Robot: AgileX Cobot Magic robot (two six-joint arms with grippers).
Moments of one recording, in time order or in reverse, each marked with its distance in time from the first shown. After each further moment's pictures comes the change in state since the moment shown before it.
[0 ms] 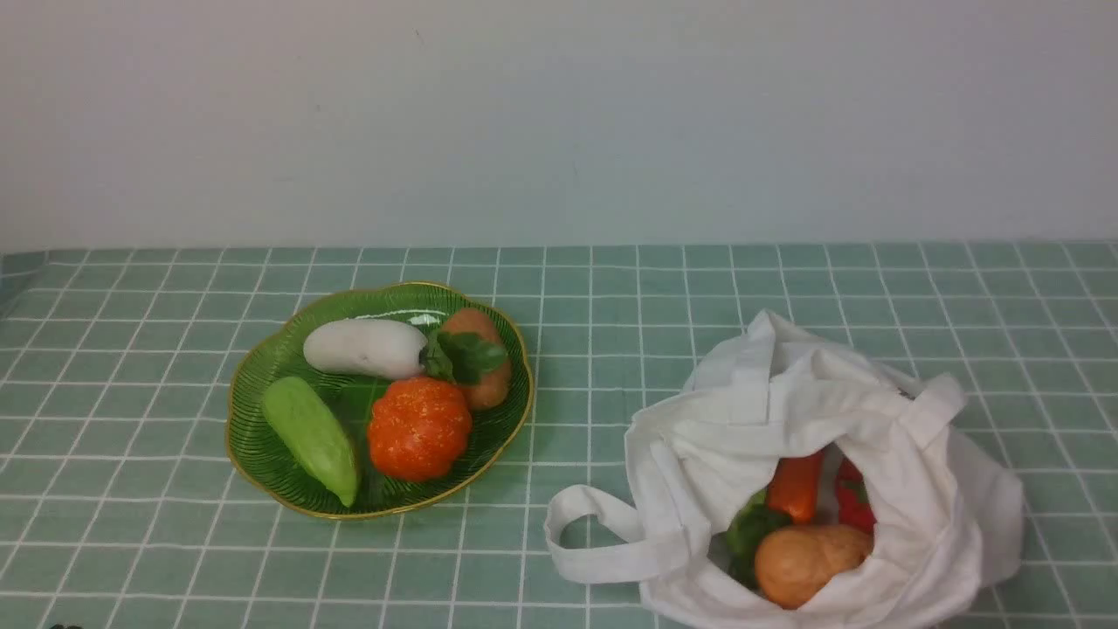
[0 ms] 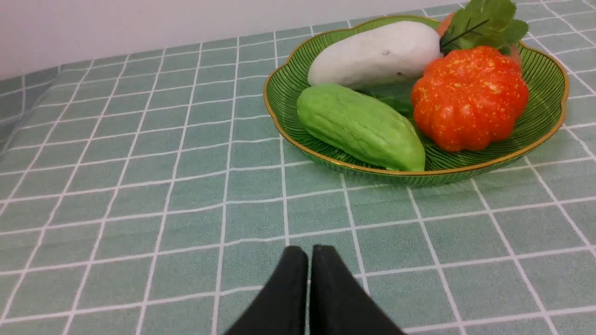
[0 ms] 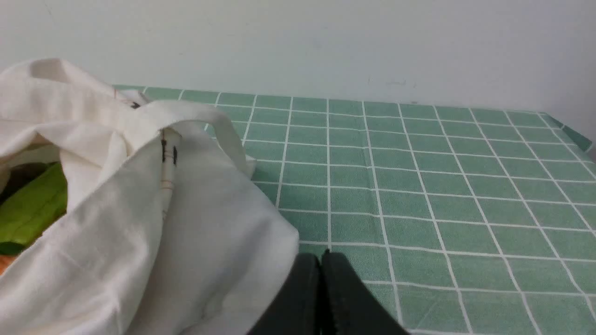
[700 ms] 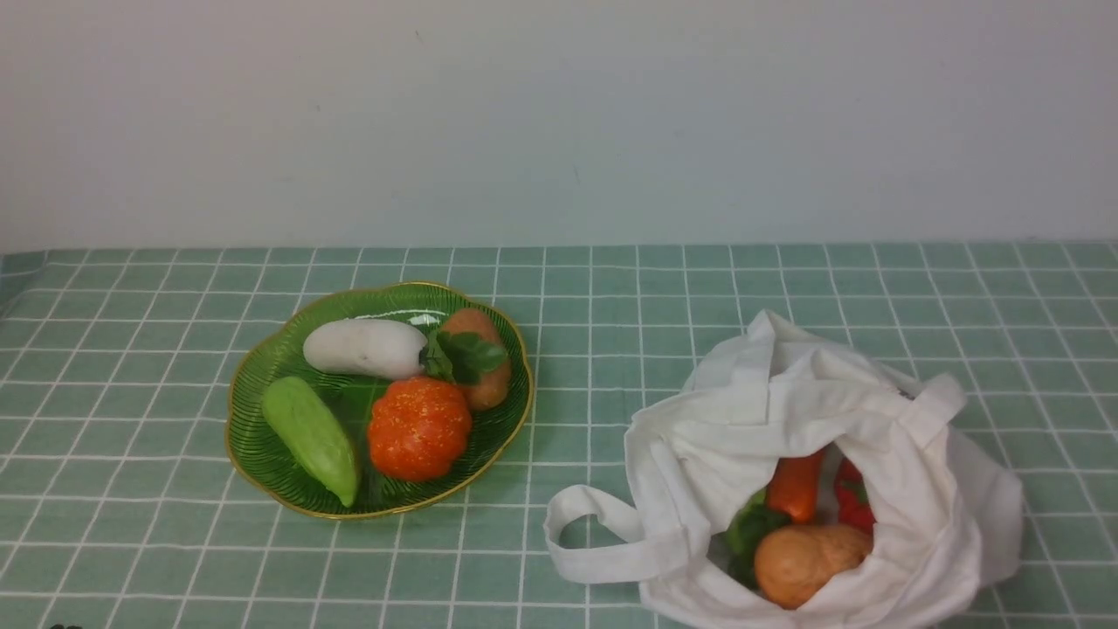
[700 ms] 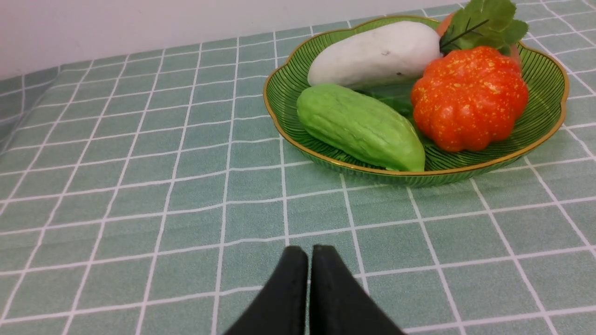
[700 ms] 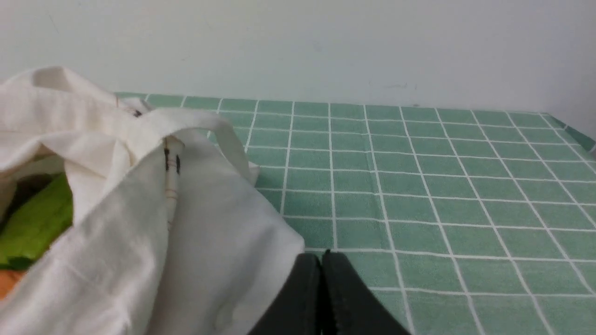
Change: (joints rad) right arm 0.000 0.000 0.007 0.084 -0.070 0.044; left arm 0.000 0.000 0.000 0.000 0.000 0.000
